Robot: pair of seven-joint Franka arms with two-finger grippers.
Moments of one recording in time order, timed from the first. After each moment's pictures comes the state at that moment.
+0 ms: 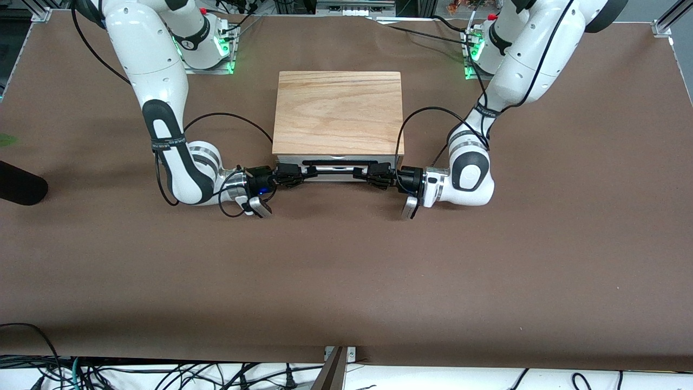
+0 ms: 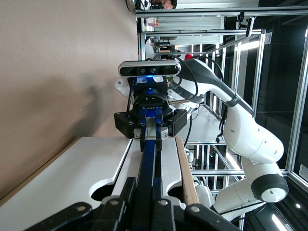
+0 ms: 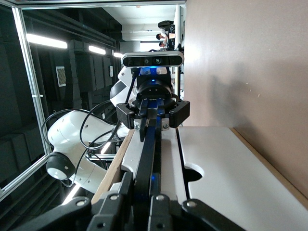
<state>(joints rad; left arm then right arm) -0.25 0.76 -0.16 -1.81 -1.69 1.80 1.03 0.38 0.77 -0.11 -1.86 1.74 1.54 -1.04</state>
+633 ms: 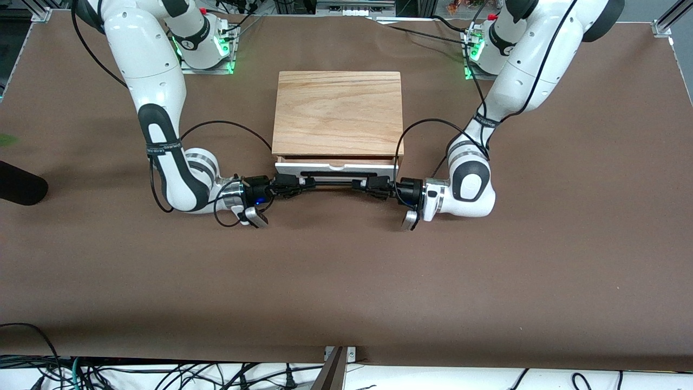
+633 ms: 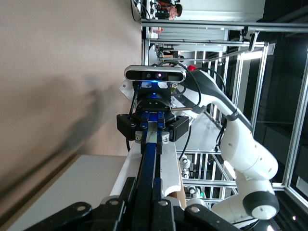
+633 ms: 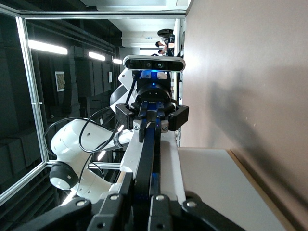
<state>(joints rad) -0.25 0.83 -0.15 -1.65 -1.67 1.81 0.89 0.36 0.82 -0.11 -1.73 1.75 1.56 -0.99</state>
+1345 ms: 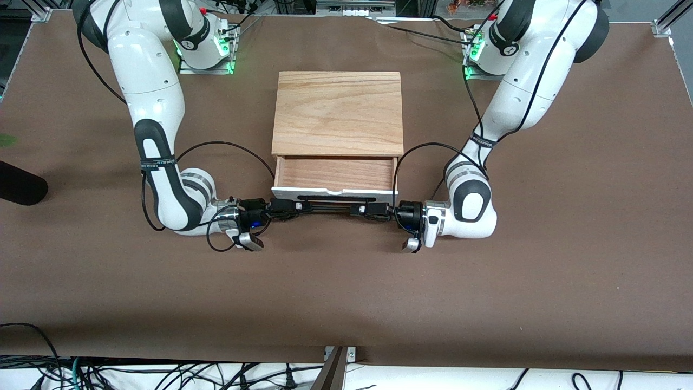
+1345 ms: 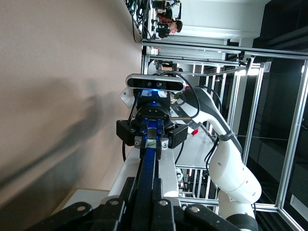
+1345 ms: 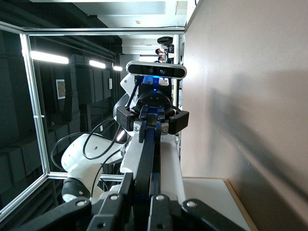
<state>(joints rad) -0.25 0.96 -0.14 -1.41 -1.67 1.84 0.75 0.32 0.94 -0.11 -1.50 1.76 1.57 -0.88</state>
